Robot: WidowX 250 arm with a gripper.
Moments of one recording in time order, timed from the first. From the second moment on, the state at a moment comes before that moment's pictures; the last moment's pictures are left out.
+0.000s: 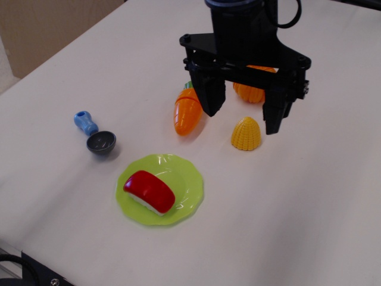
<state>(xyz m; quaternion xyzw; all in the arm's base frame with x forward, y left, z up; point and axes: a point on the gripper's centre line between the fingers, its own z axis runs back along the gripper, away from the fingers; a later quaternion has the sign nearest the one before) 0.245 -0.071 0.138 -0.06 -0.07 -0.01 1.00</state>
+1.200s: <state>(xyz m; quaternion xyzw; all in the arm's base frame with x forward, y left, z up) 0.215 0.012 0.065 -0.02 -0.13 0.34 0.93</state>
